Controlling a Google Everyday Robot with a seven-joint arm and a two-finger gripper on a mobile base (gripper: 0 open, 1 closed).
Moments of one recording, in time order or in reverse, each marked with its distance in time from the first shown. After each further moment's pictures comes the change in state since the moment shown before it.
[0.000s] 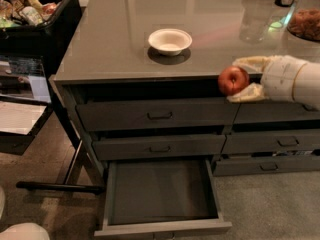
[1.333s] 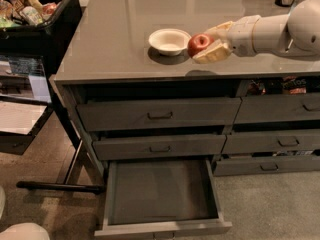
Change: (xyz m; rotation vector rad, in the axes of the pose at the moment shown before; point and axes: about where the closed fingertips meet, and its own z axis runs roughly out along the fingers) arm -0.018 -0.068 0.122 -0.139 -0.068 0.542
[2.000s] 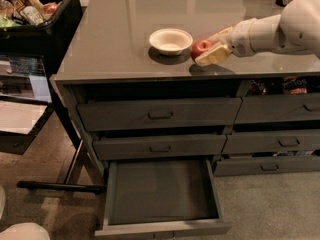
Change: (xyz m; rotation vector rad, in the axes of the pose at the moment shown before) arm 0.043 -0.017 0.020 -0.030 0.115 0.134
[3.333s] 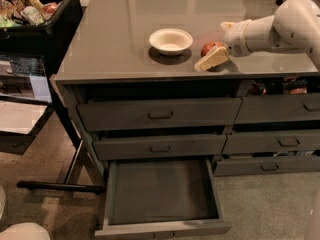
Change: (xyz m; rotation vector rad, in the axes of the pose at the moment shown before) arm 0.009 -0.010 0.019 -0.019 0.014 -0.029
